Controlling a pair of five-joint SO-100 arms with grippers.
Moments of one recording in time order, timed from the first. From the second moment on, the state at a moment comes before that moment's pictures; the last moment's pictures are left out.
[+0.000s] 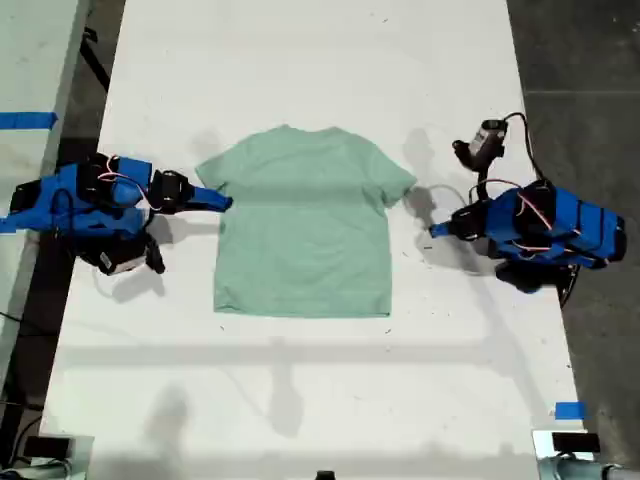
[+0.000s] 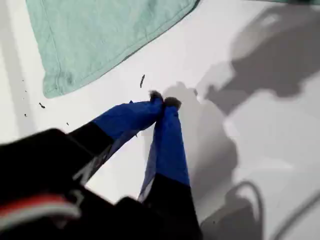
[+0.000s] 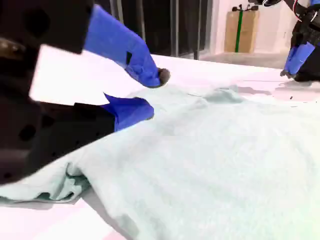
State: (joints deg) arm 0 -20.0 200.3 182.1 49.9 4.9; arm 1 18.5 199.3 176.1 72.2 -45.2
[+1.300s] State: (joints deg) arm 0 -34.4 136.6 119.2 77.5 19.9; arm 1 37.1 120.3 107.0 85.4 -47.7
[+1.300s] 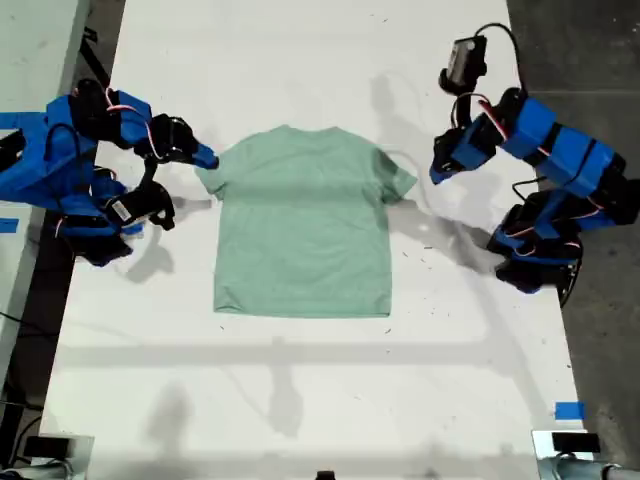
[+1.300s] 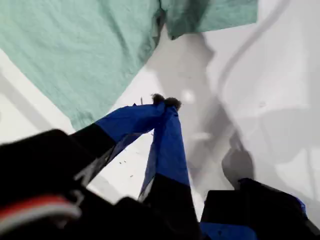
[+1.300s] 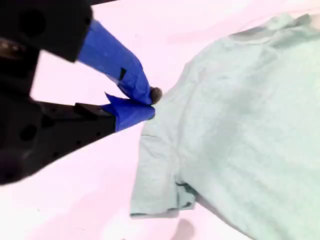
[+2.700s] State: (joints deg) arm 0 -41.9 119.0 98.6 87.5 30.3; arm 1 52.6 74.9 99.1 61.5 -72.6
